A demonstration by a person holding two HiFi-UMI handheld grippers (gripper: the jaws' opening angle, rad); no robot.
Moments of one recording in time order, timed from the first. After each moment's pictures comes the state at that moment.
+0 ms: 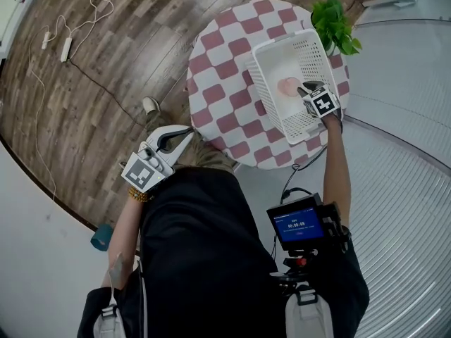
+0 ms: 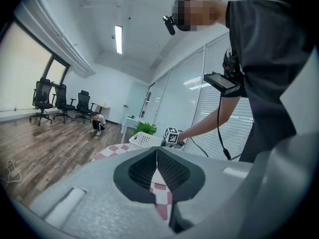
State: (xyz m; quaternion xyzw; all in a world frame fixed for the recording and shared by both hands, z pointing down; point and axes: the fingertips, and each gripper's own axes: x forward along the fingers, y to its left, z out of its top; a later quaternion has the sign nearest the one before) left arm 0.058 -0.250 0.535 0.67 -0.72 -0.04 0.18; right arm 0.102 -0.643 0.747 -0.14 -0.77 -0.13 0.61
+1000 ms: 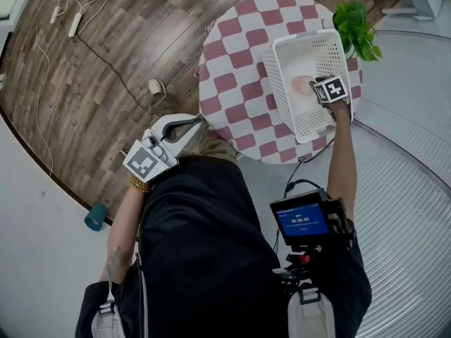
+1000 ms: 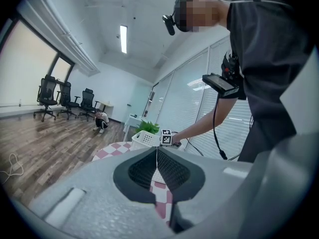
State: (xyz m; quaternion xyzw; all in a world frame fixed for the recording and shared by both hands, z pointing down) left arm 0.056 -0.239 0.537 0.65 -0.73 -0.06 0.19; right arm 0.087 -0.656 0.779 -0.13 -0.73 -0.09 0.67
